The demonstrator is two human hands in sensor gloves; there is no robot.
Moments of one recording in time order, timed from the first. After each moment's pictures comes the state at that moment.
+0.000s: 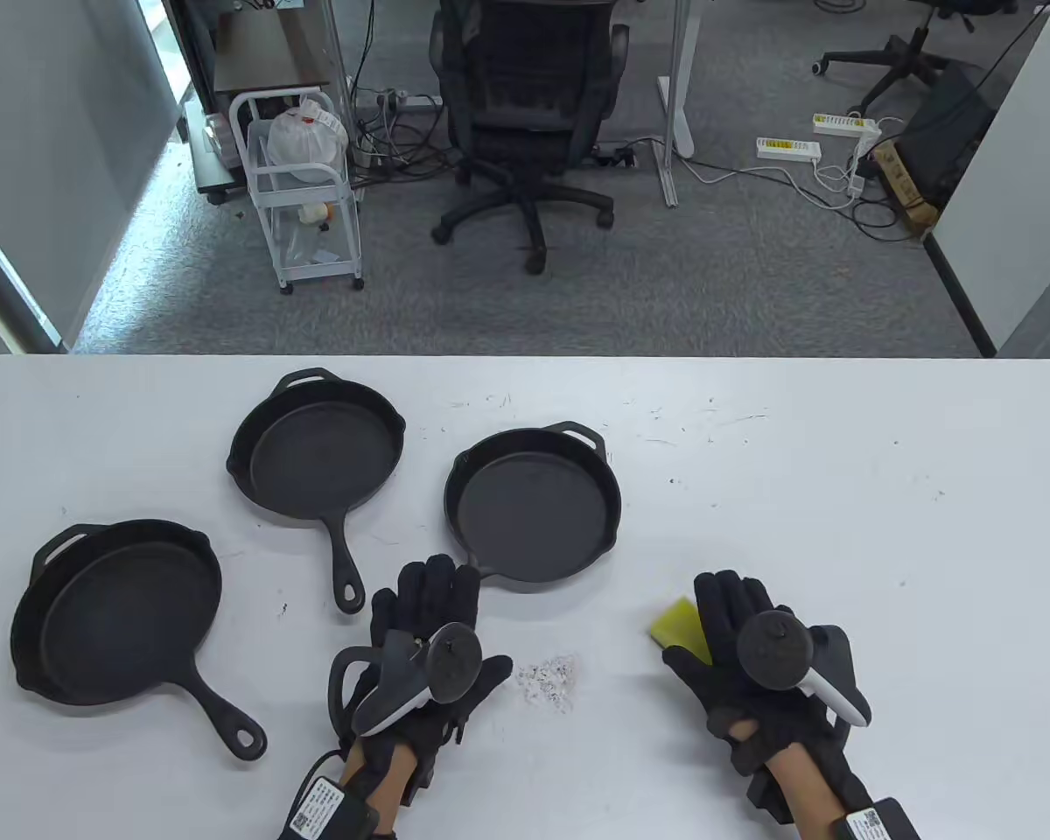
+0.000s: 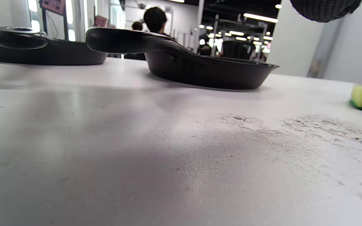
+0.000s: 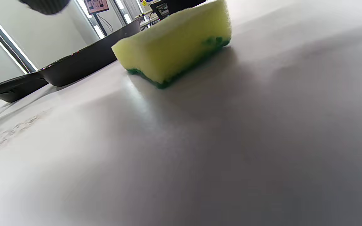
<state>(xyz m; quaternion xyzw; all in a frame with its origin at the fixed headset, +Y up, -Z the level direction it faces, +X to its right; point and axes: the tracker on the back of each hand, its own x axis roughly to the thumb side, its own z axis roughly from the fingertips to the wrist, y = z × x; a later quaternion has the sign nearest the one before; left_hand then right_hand) -0.130 -0.732 -0.281 -0.03 -0.10 0.03 0.99 0.232 -0.764 -0.289 0.08 0.14 0.96 0.21</state>
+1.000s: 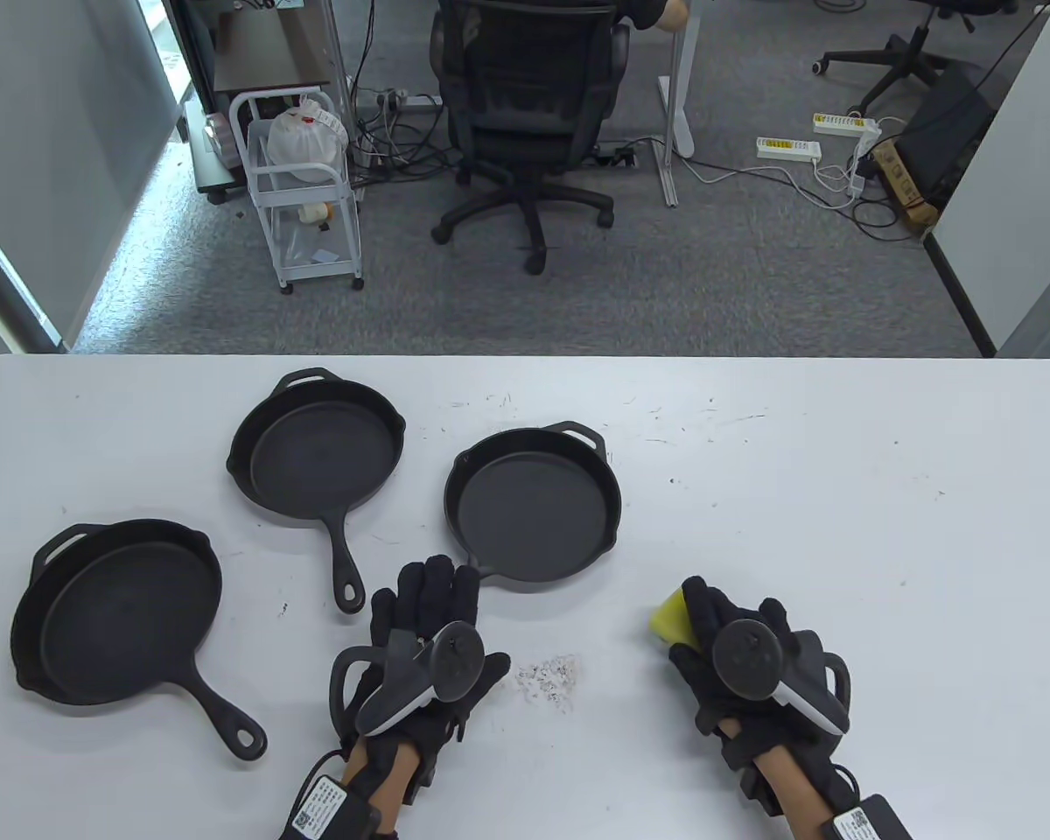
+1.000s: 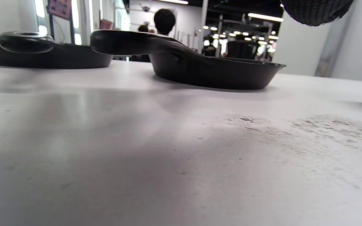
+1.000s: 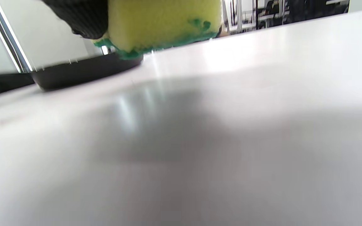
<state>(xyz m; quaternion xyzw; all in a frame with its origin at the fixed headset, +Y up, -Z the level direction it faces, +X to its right) -0.130 -0.727 -0.280 -0.02 -0.08 0.02 1.00 0.216 -0.742 -0.279 0.08 0.04 0.99 0.13</state>
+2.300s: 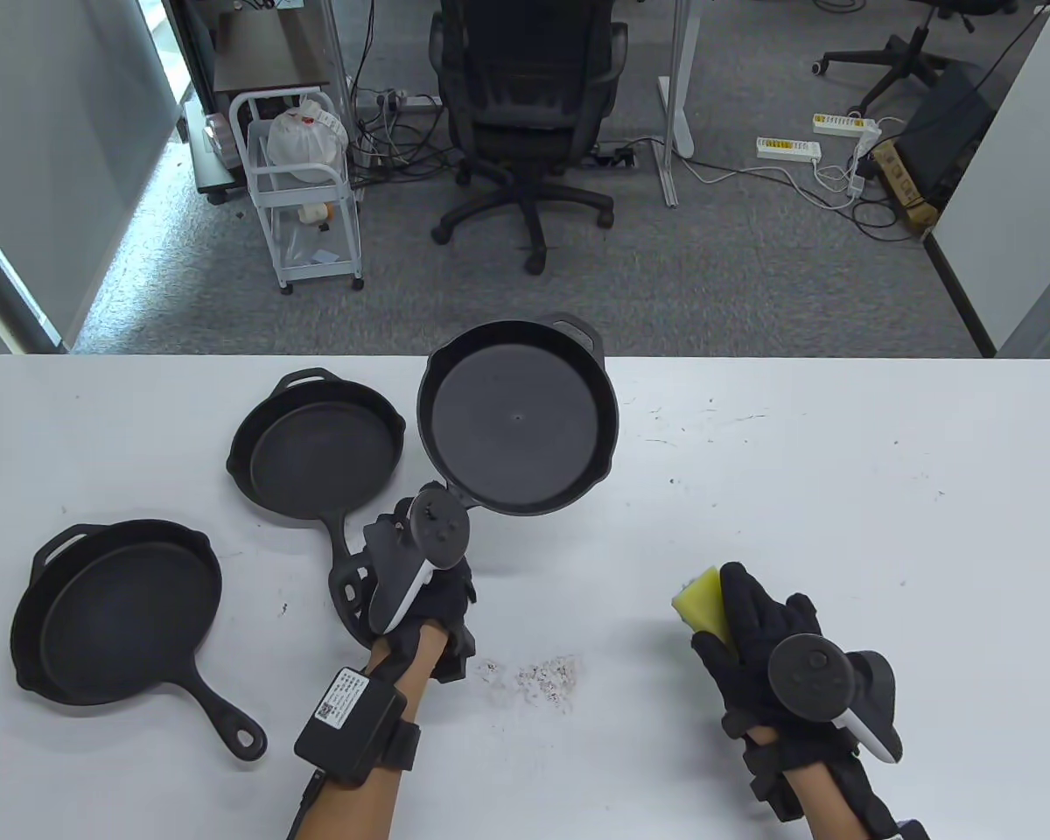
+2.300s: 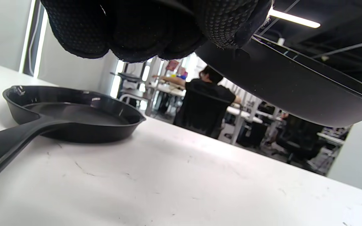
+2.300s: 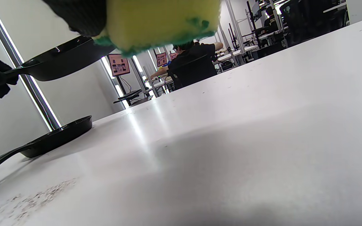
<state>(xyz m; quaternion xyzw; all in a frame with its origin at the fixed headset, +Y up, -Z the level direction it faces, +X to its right) -0.132 -0.644 -0.340 0.07 0.08 0.13 0.99 0.237 -0.719 -0.263 0.08 -0.02 0.97 0.22</state>
